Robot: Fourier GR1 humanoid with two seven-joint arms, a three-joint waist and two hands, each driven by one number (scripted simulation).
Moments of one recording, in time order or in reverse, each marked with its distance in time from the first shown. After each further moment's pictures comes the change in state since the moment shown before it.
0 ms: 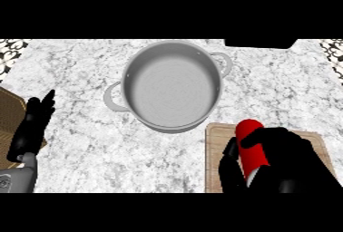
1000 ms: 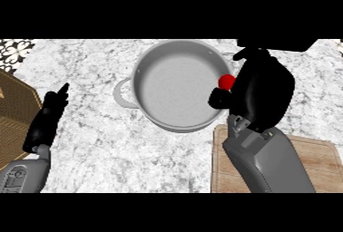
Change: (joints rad) left arm -0.062 -0.034 -0.046 0.024 -0.026 0.001 -0.001; right arm -0.343 0.010 -0.430 0.453 -0.555 -0.107 0.060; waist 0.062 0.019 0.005
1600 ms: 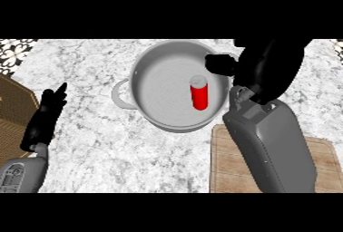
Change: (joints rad) left arm -0.012 0.009 0.015 0.023 0.009 -0.011 0.004; right arm -0.147 0.002 -0.116 0.111 0.010 -0.310 -0.041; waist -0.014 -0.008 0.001
